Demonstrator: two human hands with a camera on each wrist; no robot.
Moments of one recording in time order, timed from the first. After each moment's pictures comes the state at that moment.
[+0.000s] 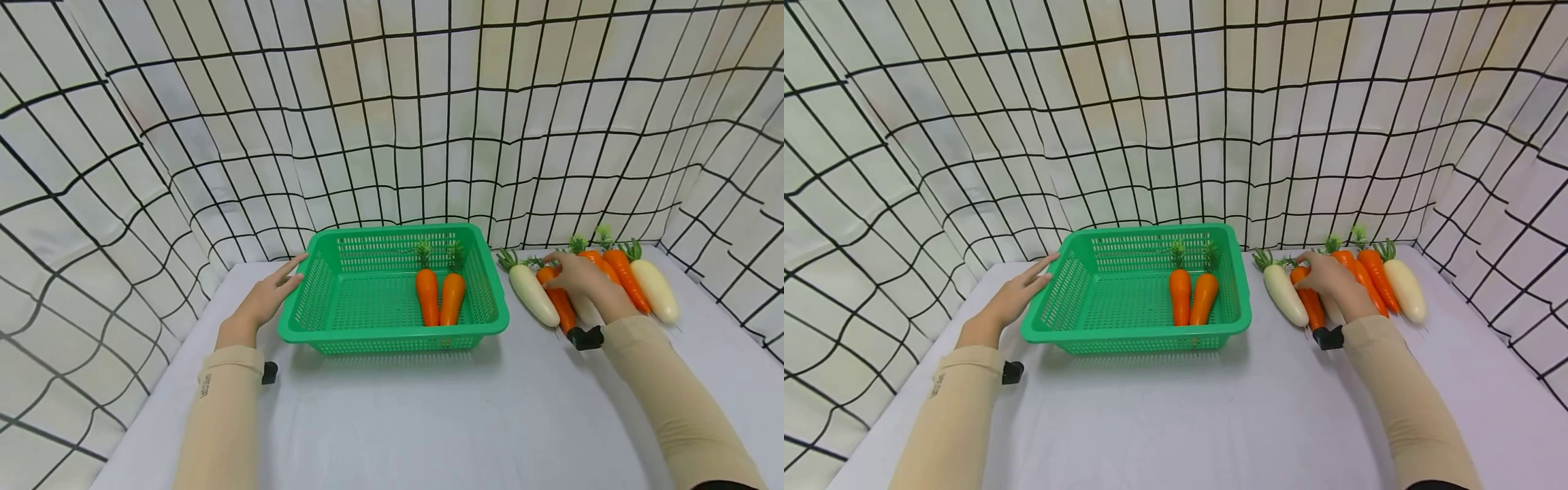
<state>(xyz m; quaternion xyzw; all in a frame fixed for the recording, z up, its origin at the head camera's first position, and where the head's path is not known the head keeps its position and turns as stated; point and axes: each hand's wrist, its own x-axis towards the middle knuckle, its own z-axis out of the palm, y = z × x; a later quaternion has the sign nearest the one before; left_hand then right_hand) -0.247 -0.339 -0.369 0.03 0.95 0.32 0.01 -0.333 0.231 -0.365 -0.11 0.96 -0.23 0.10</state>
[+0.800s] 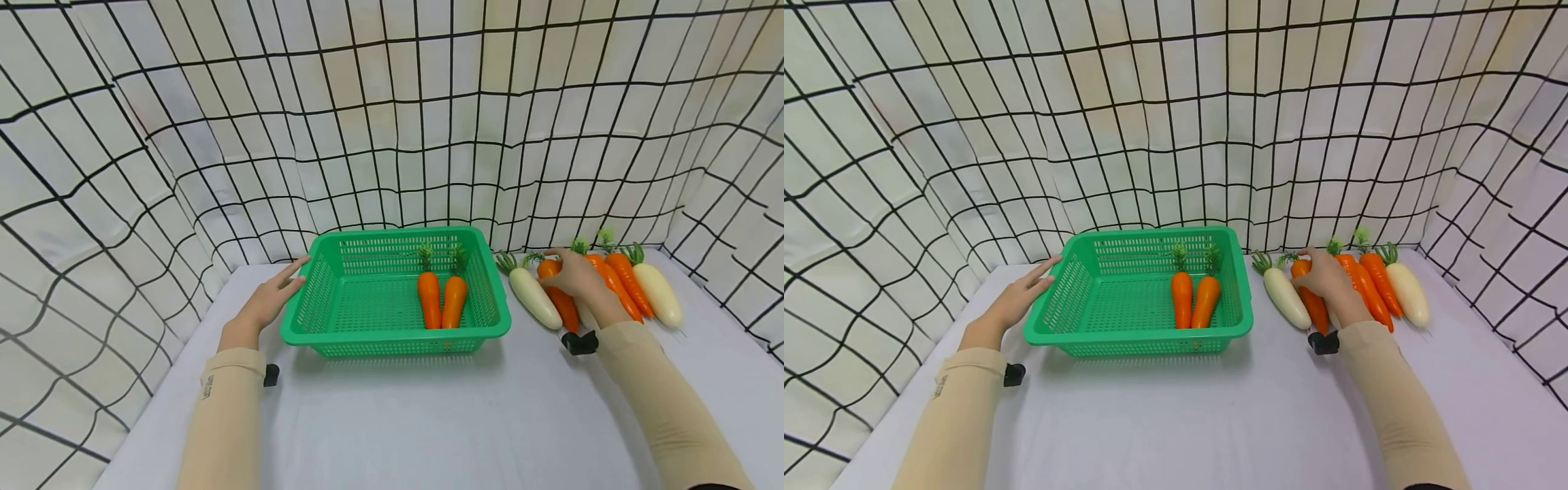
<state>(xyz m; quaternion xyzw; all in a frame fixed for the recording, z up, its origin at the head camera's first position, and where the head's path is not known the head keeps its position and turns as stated) -0.247 -0.338 -0.367 0.03 0.95 0.32 0.01 -0.339 0.227 -0.376 -0.07 0.96 -0.28 0.05</state>
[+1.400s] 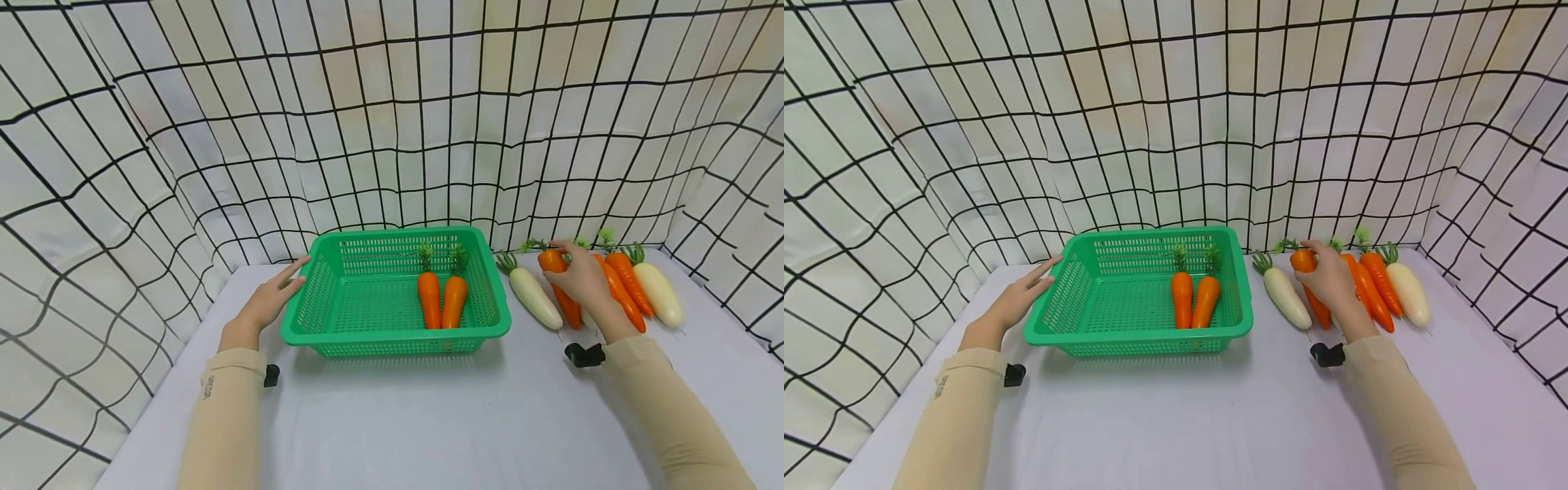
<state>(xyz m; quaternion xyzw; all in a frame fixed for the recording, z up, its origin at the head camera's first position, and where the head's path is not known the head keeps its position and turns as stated) -0.247 -0.340 -0.370 0.03 0.94 0.33 0.00 -0.321 0.223 -0.379 -0.08 0.93 -0.34 -0.08</state>
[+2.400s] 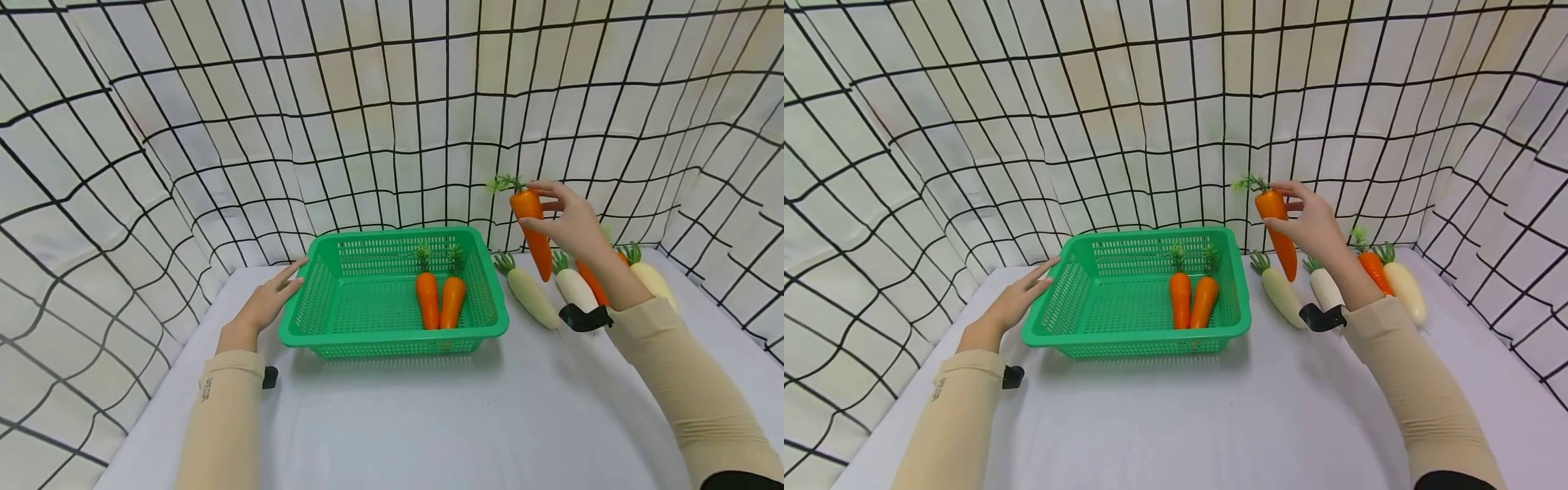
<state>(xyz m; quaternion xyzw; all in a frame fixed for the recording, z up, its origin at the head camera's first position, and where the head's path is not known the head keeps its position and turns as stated) -0.247 -0.339 -0.368 0.04 0.95 0.32 0.00 -0.303 0.184 -0.271 -0.18 0.87 -0.44 -0.11</state>
